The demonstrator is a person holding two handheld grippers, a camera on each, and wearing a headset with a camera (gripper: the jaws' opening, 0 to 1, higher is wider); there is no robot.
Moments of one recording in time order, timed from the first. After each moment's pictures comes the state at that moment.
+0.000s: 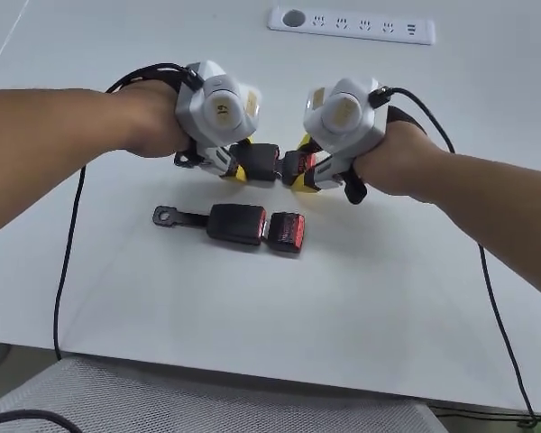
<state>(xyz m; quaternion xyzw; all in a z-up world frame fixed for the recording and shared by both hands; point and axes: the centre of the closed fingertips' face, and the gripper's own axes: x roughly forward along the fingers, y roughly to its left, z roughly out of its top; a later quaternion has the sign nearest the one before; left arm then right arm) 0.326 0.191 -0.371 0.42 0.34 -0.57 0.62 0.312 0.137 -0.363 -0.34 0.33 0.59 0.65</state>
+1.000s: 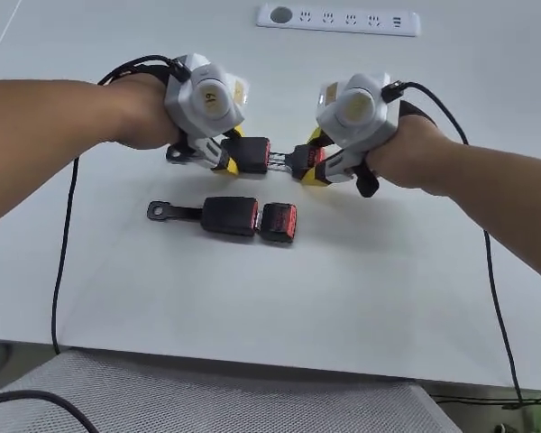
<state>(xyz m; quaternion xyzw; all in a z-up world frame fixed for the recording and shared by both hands) 0.324 0.191 -0.370 0.41 0.35 -0.57 0.62 0.313 0.097 -0.364 -0.35 0.33 0.58 0.66</state>
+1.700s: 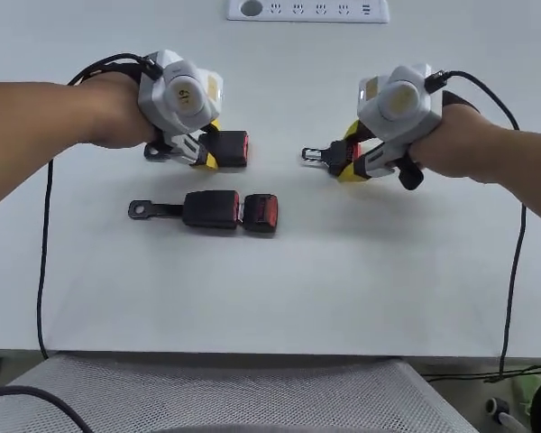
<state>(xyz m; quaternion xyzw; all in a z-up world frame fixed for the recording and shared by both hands) 0.326 0.191 -0.371 0.43 0.34 -0.56 0.62 0.306 0.008 -0.372 -0.36 0.36 0.55 0.66</state>
